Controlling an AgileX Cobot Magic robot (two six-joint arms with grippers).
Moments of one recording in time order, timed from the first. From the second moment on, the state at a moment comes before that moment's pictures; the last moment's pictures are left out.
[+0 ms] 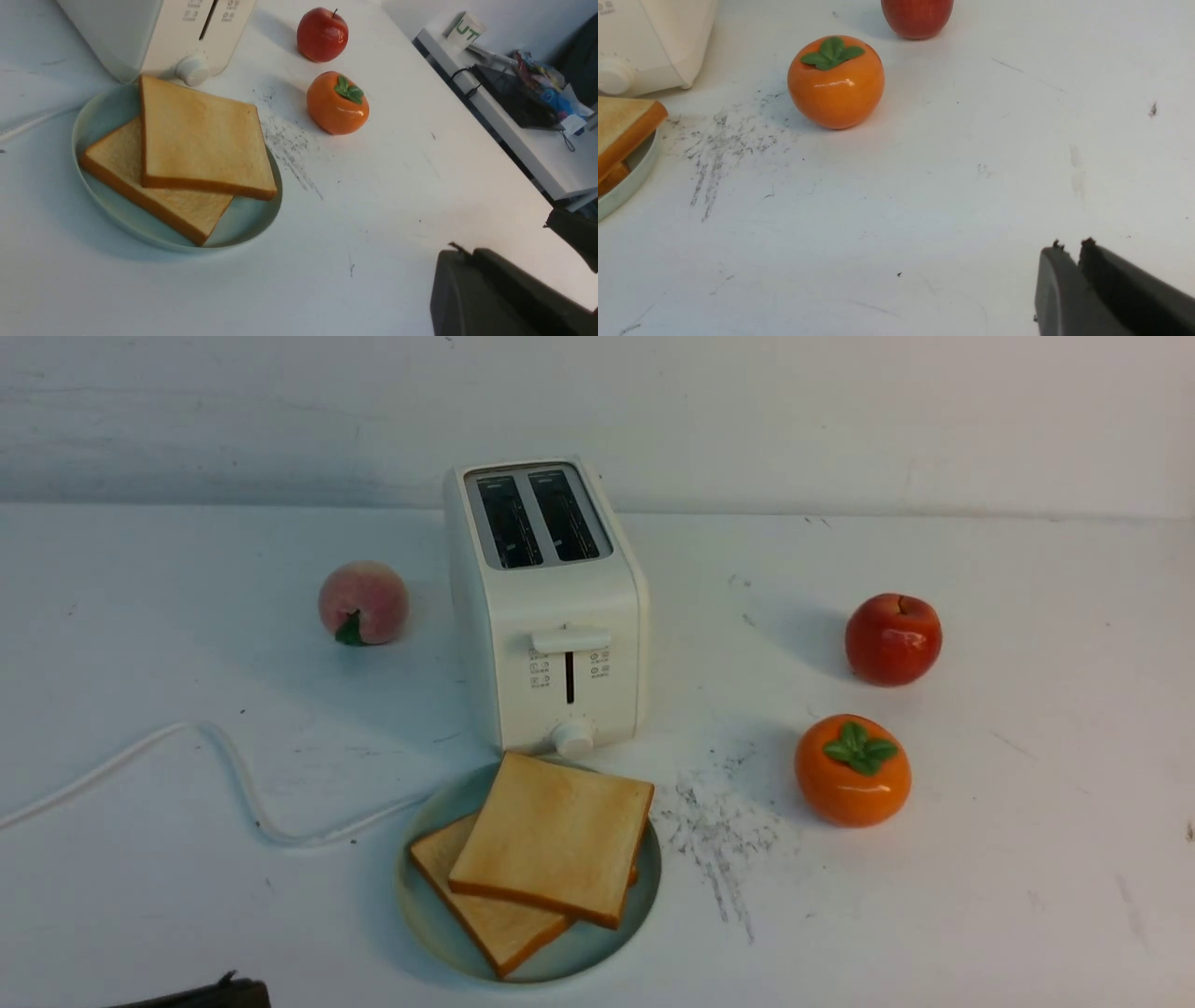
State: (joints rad) right arm 0.06 -0.01 0.01 0.06 0.40 0.05; left arm -0.65 0.35 -0.35 -0.27 0.36 -0.35
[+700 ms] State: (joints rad) right arm 0.06 -0.01 0.01 0.06 0.40 0.05; left arm -0.40 0.35 -0.29 -0.15 0.24 -0.33
